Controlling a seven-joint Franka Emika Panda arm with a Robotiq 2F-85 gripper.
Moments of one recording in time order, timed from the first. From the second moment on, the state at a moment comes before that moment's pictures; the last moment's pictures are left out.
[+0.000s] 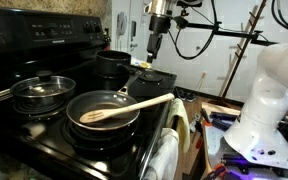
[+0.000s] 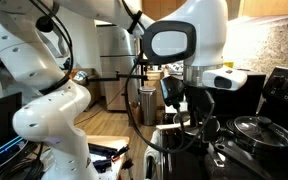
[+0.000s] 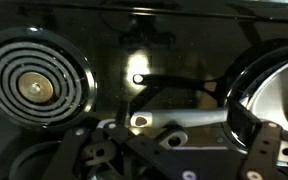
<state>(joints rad) -0.01 -0.37 -0.08 -2.51 0.03 2.20 -0.14</state>
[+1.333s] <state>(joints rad) 0.20 -0.19 0.03 -2.43 0.11 1.93 -0.59</state>
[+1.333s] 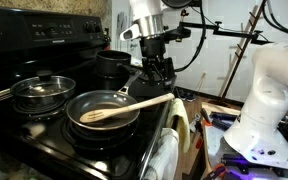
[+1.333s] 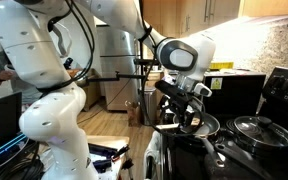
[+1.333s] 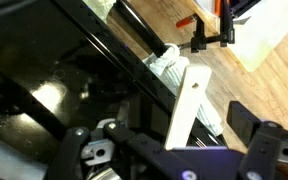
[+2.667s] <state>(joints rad) 0.21 -0.23 0.12 -2.60 0.10 2.14 -0.52</state>
